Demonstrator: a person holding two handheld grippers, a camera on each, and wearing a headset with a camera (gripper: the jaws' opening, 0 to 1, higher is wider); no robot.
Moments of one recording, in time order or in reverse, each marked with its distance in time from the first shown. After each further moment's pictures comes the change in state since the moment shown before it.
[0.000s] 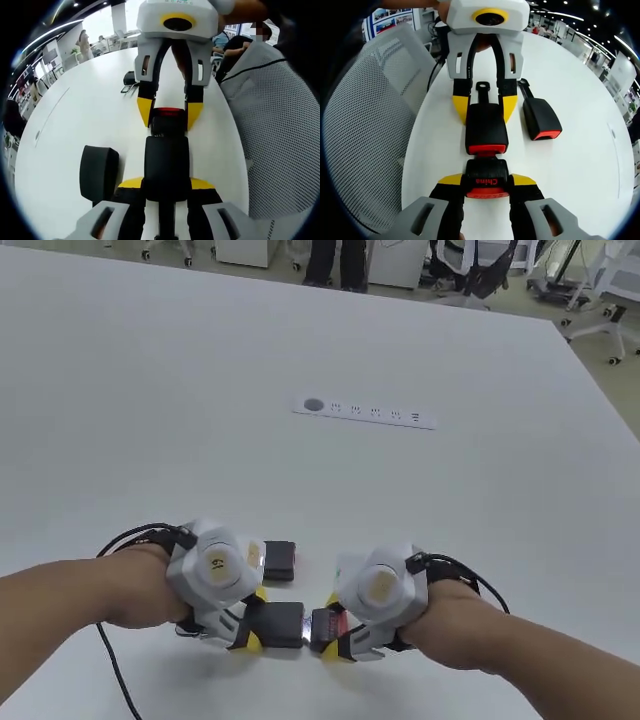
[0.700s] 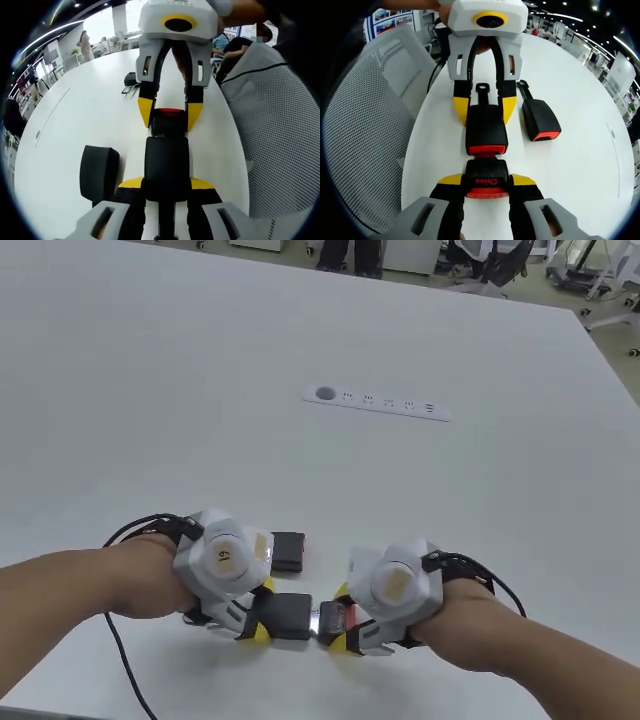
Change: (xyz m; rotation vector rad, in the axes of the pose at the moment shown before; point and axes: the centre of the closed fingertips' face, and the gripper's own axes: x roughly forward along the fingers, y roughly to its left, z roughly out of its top) left arm 0.001 0.002 -0.001 -0.003 -0.016 0.001; right arm -0.005 0.002 -0.001 -0.001 -0.021 -0.003
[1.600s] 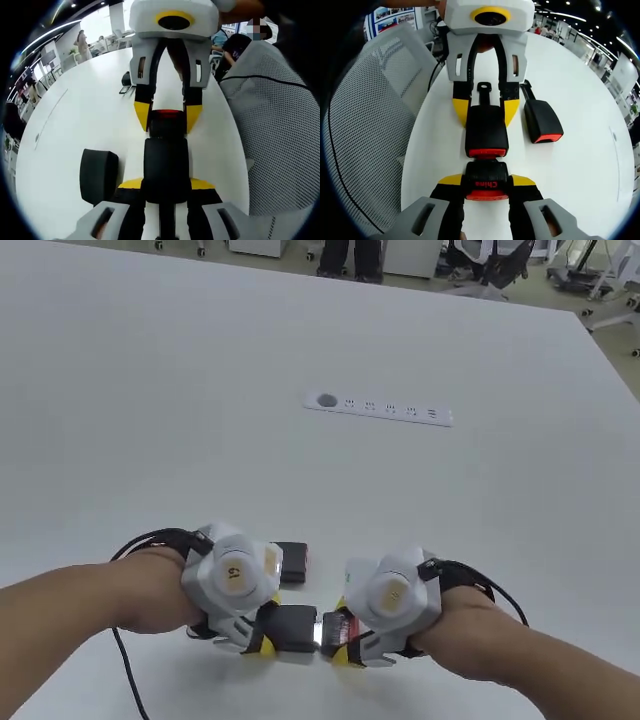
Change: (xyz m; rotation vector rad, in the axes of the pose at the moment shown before) left arm 0.002 0.002 -0.001 0.023 0.026 -0.010; right arm 0.010 -0.008 0.016 -0.025 -0.013 -0.009
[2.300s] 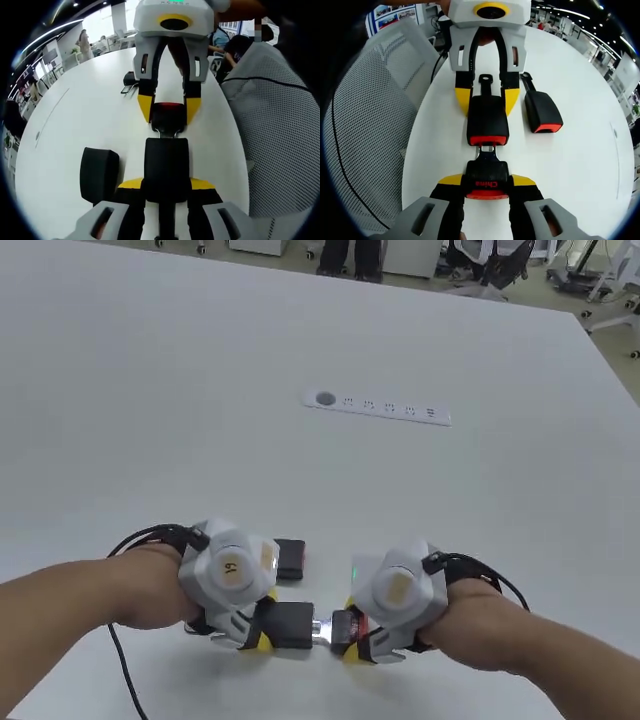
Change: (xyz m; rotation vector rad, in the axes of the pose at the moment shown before) left arm 0.000 -0.001 0.003 -0.016 -0.011 0.010; right arm -0.010 0.005 -0.021 0.005 0.097 0.039
